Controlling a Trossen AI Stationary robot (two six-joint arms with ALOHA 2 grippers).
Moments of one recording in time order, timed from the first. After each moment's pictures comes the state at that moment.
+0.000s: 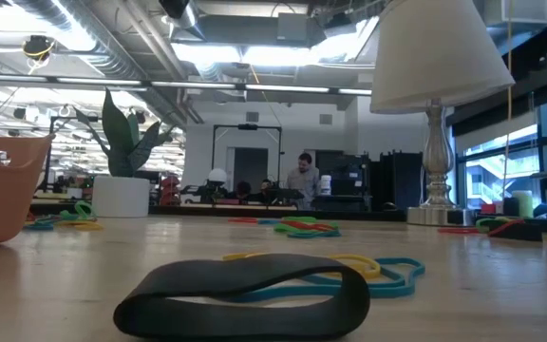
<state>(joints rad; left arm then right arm) -0.09 1.00 0.88 -0.15 0.09 -0.12 0.30 1.90 1.79 -0.29 0.78 0.39</state>
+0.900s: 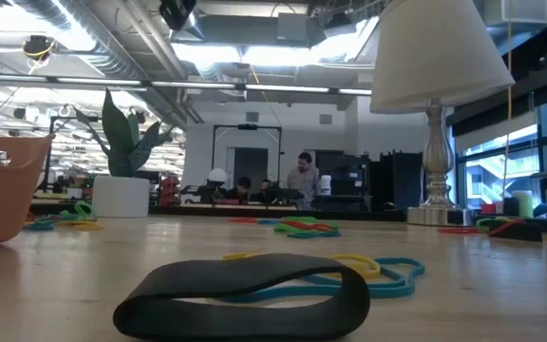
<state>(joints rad) -0.07 1.03 0.88 -0.19 0.07 -0.11 0.30 1.90 1.79 -0.46 0.72 0.56</state>
